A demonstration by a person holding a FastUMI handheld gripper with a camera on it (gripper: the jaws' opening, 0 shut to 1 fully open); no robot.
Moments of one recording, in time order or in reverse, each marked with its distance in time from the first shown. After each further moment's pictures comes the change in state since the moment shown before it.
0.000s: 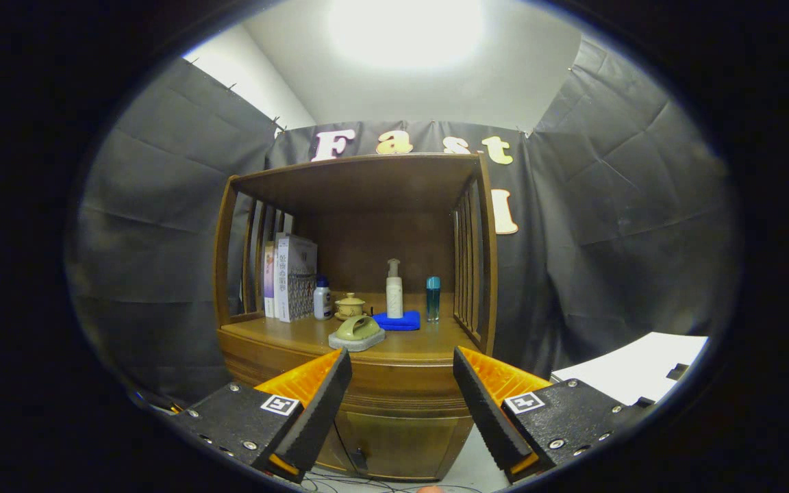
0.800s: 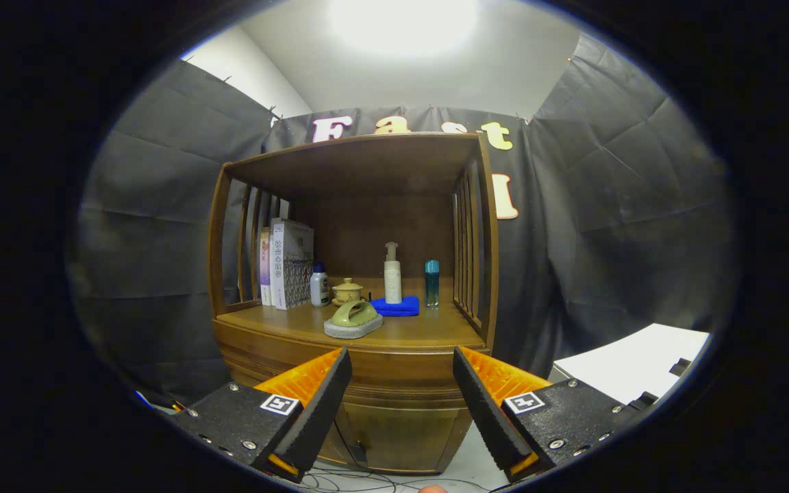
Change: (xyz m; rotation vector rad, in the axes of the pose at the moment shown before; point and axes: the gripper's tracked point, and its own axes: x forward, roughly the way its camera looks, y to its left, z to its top) arm 0.010 -0.010 -0.021 0.057 0.073 -0.018
